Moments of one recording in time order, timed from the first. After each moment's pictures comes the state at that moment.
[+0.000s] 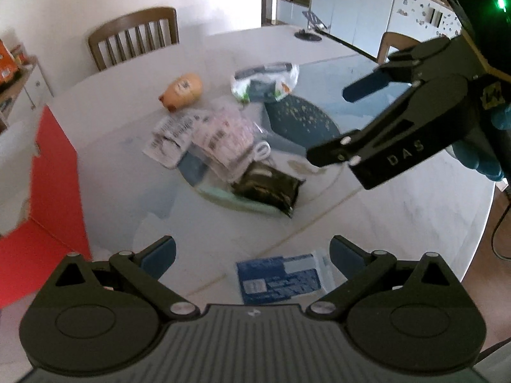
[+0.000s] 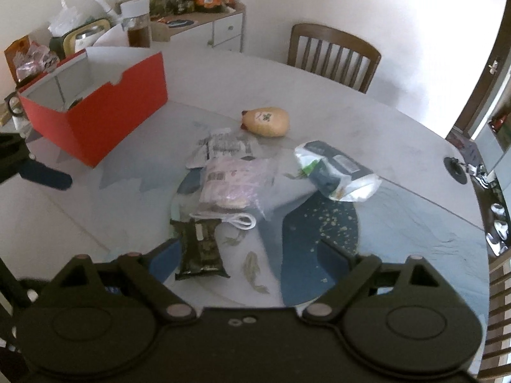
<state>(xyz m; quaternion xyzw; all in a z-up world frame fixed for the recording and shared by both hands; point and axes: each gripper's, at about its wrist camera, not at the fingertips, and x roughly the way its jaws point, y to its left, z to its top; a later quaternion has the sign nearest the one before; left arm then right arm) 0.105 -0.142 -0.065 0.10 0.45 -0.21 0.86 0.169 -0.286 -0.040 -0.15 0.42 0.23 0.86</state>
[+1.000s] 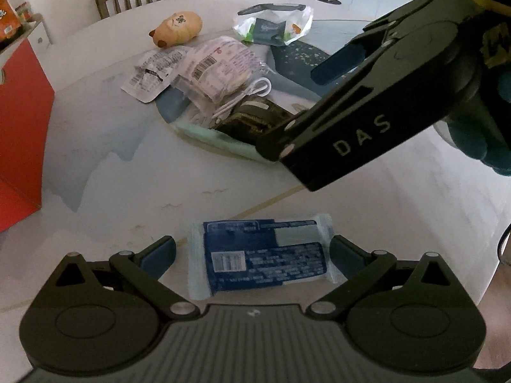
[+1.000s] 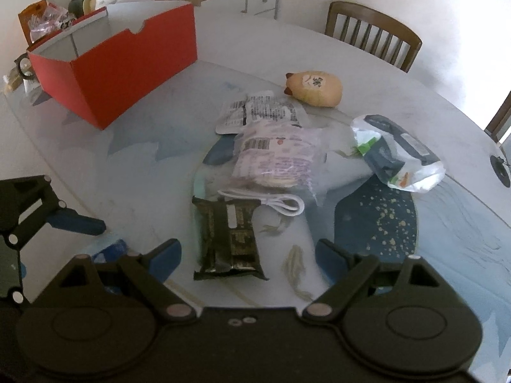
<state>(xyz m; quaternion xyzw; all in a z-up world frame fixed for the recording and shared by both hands) 0.108 -0.159 -0.132 0.08 0.49 -0.17 0.85 0.188 -0.251 -0.093 -0.17 0.46 0.28 0.83</state>
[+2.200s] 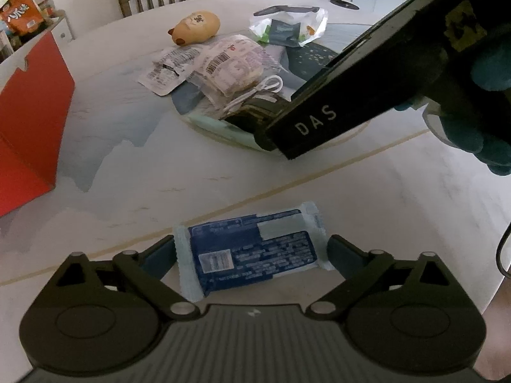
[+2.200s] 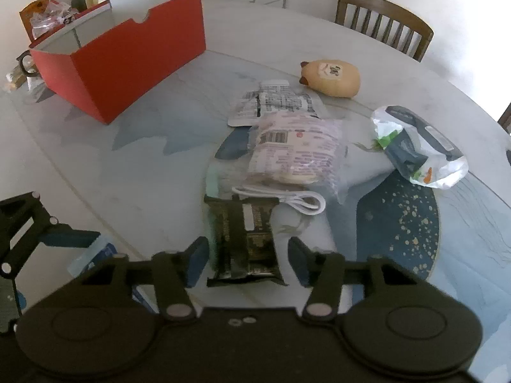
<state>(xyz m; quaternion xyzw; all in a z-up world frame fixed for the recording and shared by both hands) 0.094 -0.164 -0.134 0.08 0.49 -0.13 0.86 0.191 -0.242 -0.102 -0.16 0.47 0.29 0.82</state>
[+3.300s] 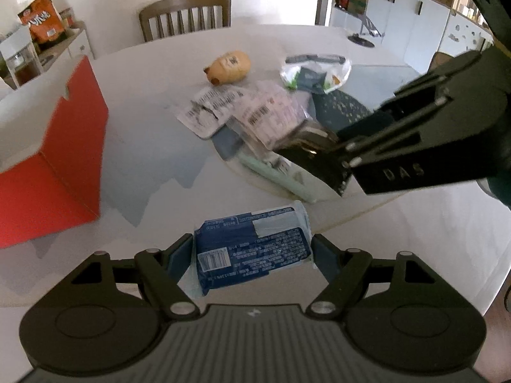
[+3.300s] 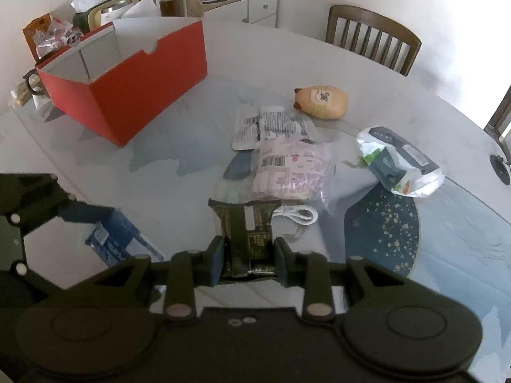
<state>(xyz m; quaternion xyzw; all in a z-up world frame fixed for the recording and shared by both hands) 0.103 -0.131 -0.089 0.05 0.45 -0.11 0.88 0.170 -0.244 -0.062 -0.15 0.45 0.28 0.83</state>
